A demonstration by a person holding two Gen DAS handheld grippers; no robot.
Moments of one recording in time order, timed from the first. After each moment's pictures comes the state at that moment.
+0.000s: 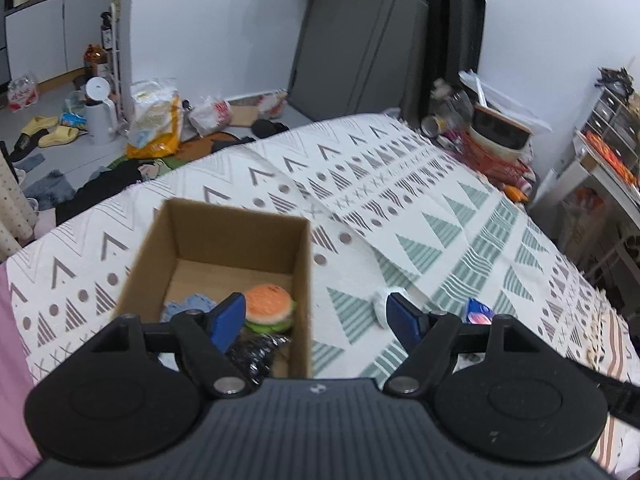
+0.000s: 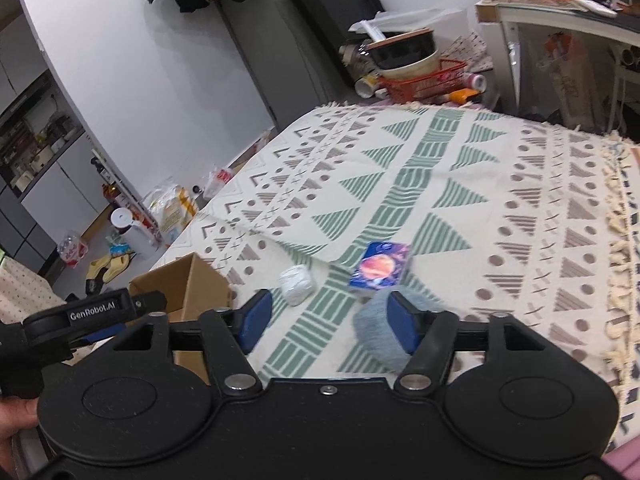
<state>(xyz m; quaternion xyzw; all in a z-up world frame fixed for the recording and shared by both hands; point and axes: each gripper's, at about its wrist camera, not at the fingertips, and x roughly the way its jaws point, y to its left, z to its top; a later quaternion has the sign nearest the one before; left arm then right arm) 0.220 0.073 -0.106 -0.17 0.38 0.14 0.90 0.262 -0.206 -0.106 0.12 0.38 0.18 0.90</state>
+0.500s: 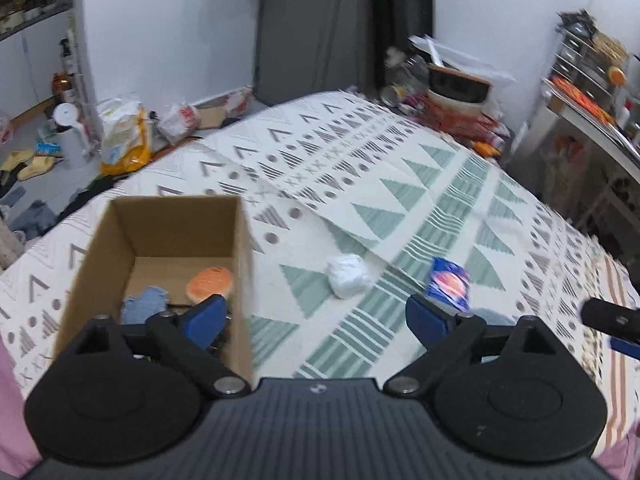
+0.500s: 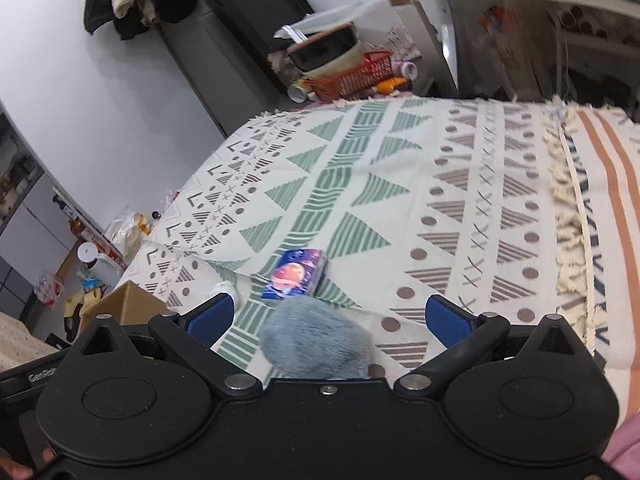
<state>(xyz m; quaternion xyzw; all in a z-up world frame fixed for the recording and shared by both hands) 0.227 0.009 -0.116 -0.11 0.40 0.09 0.91 0.283 -0.269 -0.146 0.16 0.39 0.12 0.90</state>
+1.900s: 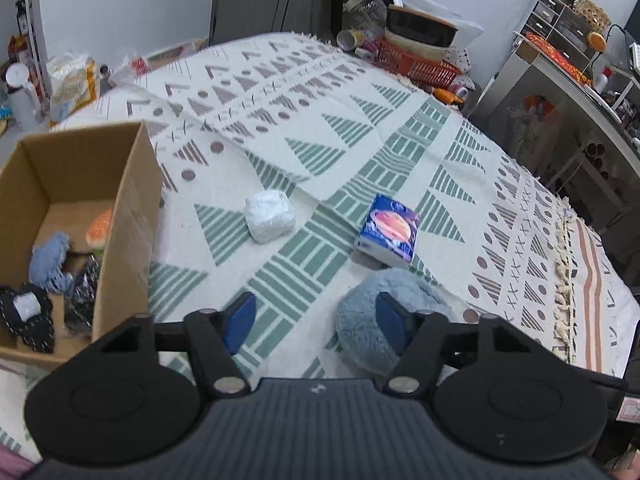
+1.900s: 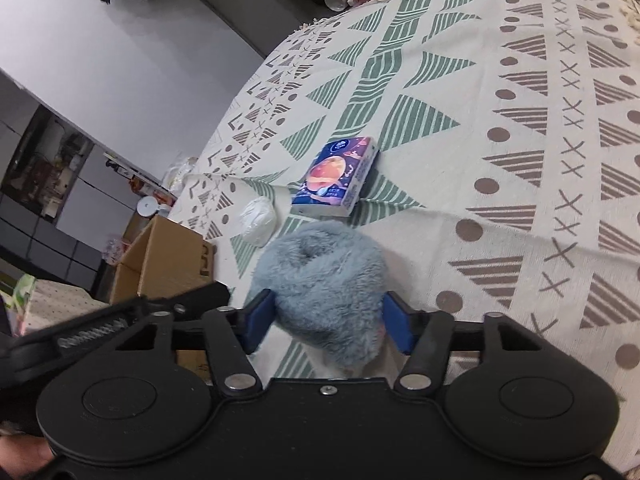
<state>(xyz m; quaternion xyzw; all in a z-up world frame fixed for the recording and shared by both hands) 0.253 -0.031 -0.164 -0.15 0.45 0.04 0.88 0.301 -0.247 -0.220 0.24 0.48 0.24 0.81</state>
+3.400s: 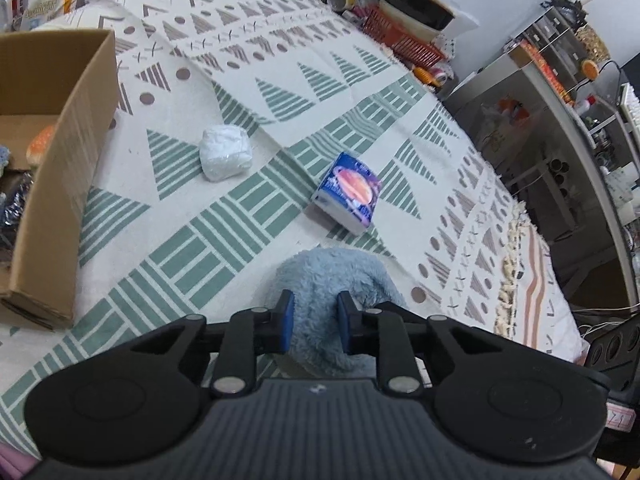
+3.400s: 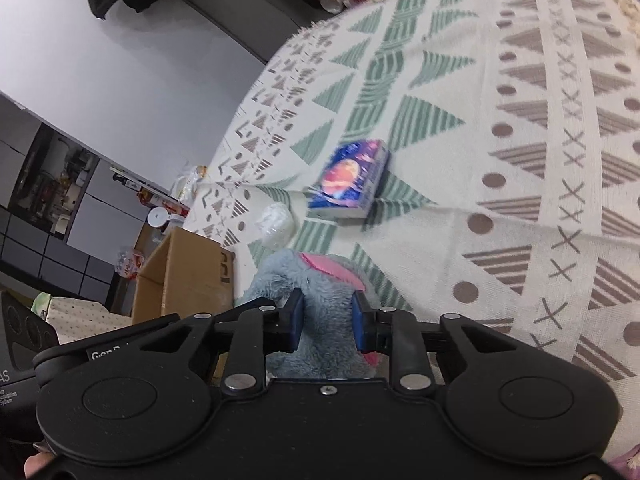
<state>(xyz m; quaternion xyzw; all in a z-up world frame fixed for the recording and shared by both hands) 0.254 -0.025 -0.184 -0.27 0.48 -0.03 0.83 0.297 -0.248 -0.203 0.26 0.48 0.24 0.81</state>
